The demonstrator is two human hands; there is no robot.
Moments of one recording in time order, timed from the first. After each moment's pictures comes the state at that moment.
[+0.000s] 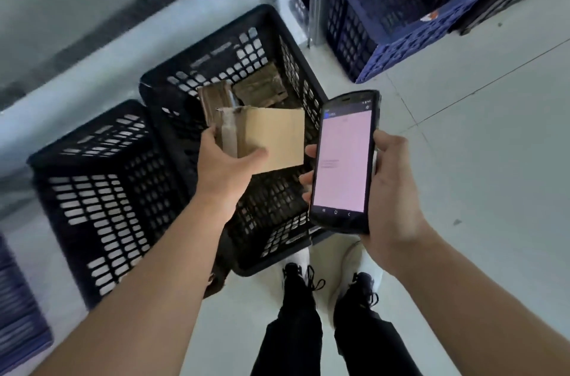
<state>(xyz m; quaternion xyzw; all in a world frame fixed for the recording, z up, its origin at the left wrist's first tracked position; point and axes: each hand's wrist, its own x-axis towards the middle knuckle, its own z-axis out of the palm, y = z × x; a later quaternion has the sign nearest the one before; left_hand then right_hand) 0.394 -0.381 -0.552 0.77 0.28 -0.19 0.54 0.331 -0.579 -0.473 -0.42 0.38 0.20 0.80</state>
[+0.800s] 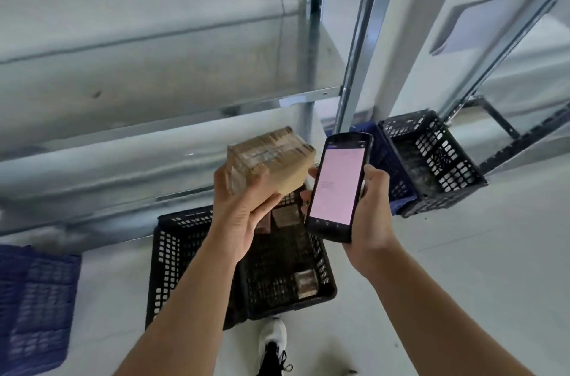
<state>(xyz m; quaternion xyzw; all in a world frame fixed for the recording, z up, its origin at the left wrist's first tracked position) 0.348 -0.390 -0.066 0.49 0.20 -0.01 0.85 0.338 -0.579 -0.017 -0.51 0.20 0.13 0.83</state>
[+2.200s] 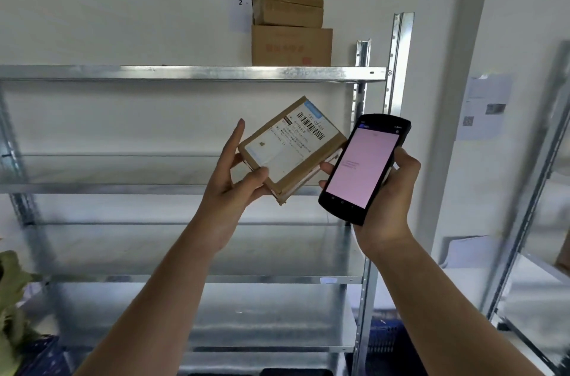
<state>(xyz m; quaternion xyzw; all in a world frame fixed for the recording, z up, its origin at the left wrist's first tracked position) 0.184 -0.329 0.374 0.63 -0.18 0.27 0.70 0.213 -0.552 0.392 -0.43 -0.16 0.00 0.89</state>
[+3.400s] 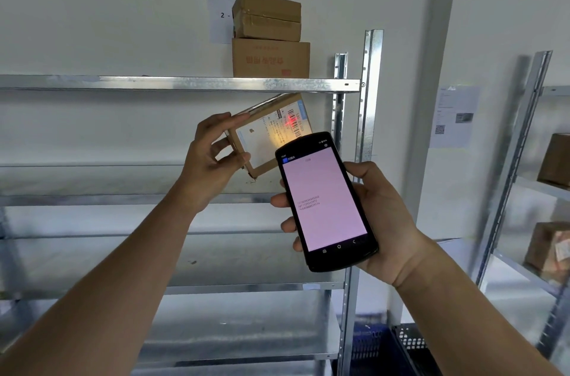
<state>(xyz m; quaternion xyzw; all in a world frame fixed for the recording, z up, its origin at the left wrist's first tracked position) 0.225 -0.318 0.422 0.74 -0.22 0.41 0.49 0.163 -0.599 0.420 -0.45 -0.29 0.32 0.78</state>
